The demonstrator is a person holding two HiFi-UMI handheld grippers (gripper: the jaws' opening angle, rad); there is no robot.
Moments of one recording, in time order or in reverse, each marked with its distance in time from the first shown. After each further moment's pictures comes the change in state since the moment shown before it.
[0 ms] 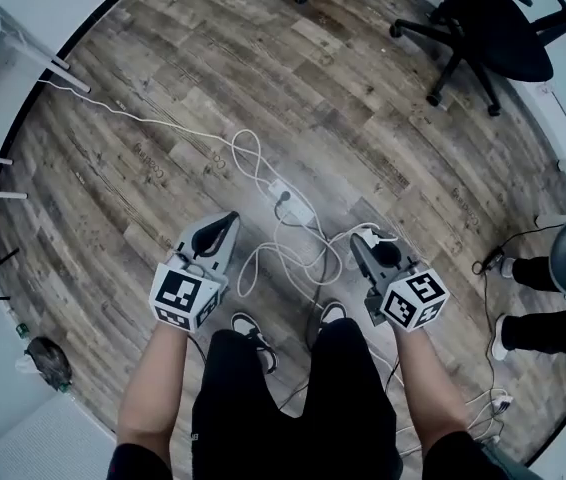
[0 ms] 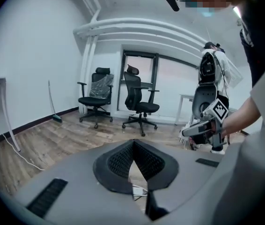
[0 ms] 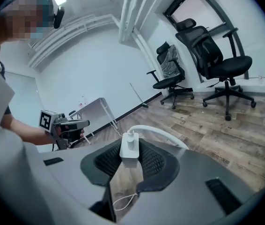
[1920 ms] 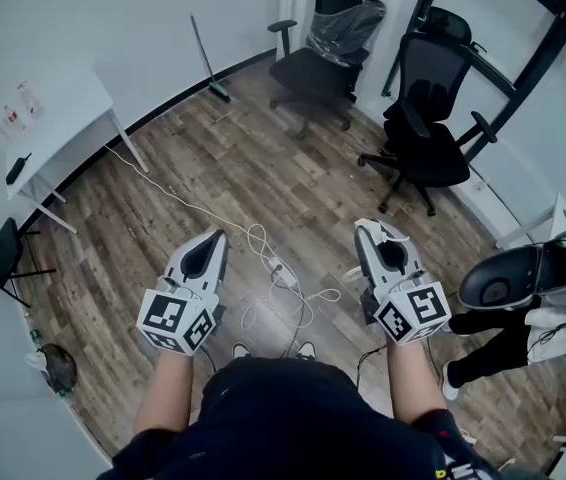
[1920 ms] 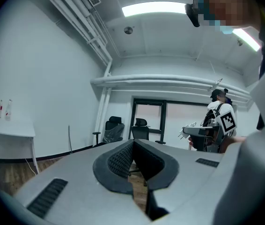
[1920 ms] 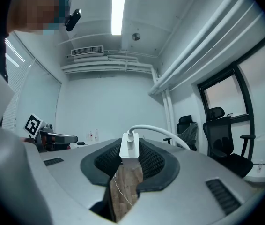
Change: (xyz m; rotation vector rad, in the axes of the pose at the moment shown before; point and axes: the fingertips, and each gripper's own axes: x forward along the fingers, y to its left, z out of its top) left arm -0.378 -0.140 0.458 -0.067 -0.403 0.204; right arm -0.326 0.347 0.458 -0.400 -0.466 0.004
